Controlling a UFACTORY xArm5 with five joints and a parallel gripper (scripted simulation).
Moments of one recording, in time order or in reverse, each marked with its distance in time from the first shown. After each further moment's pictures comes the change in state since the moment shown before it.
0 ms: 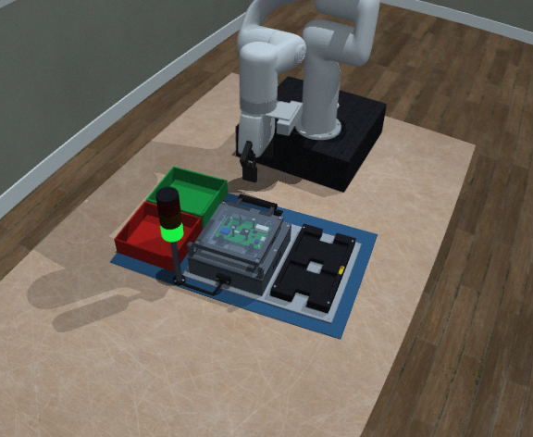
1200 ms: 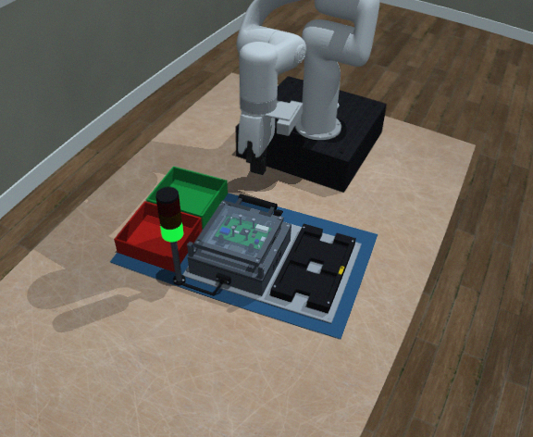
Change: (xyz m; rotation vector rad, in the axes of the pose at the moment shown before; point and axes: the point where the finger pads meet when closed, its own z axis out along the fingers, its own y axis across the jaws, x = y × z) arm 0.000 0.000 0.000 0.000 0.000 0.000
